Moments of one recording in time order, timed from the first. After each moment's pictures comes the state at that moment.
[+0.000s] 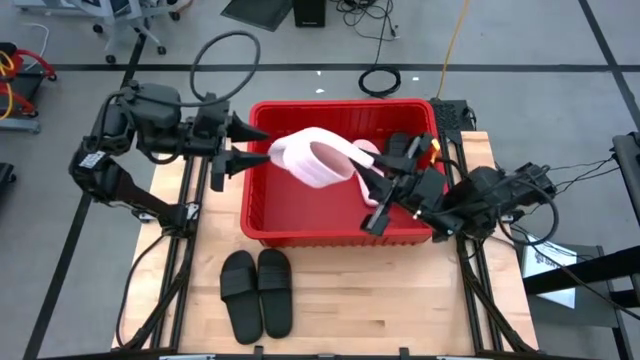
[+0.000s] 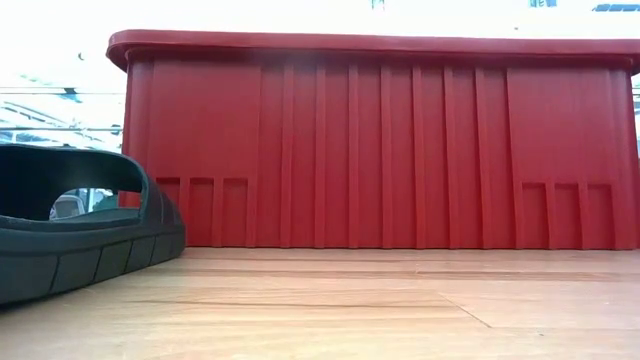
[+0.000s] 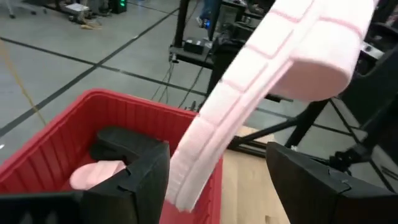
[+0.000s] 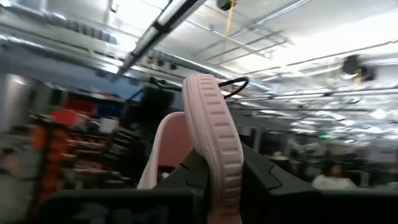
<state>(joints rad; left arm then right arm) 0.01 1.38 2.14 -1.03 -0.03 -0.26 0.42 1.50 1.68 0.47 0.77 -0.64</state>
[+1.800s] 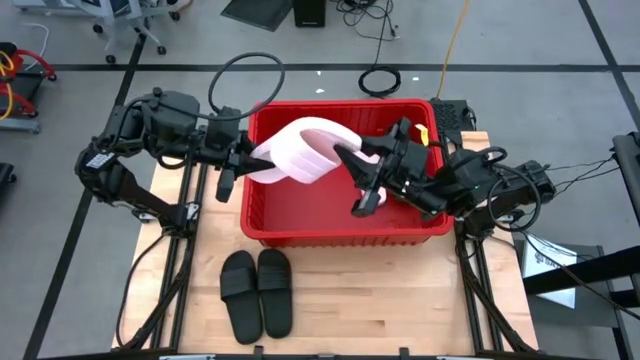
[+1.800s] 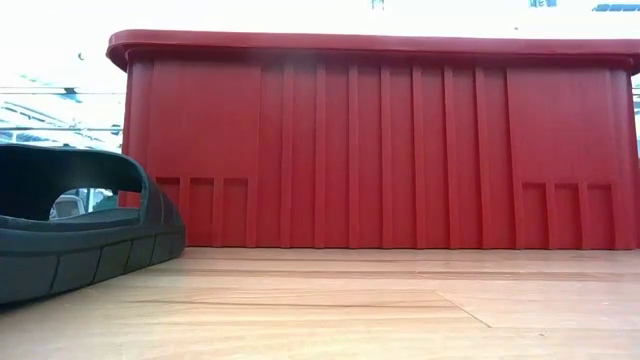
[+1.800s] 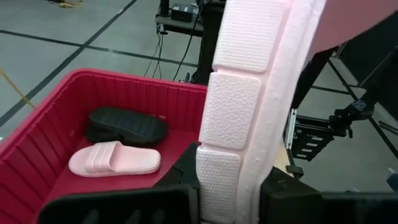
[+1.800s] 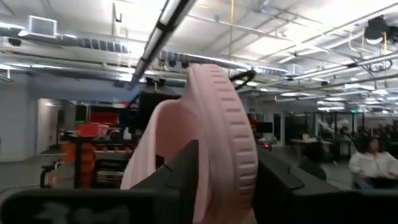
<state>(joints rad) 0.00 1.41 2.14 -1.10 0.02 -0.18 0.29 1.50 1.68 0.34 0.64 -0.32</state>
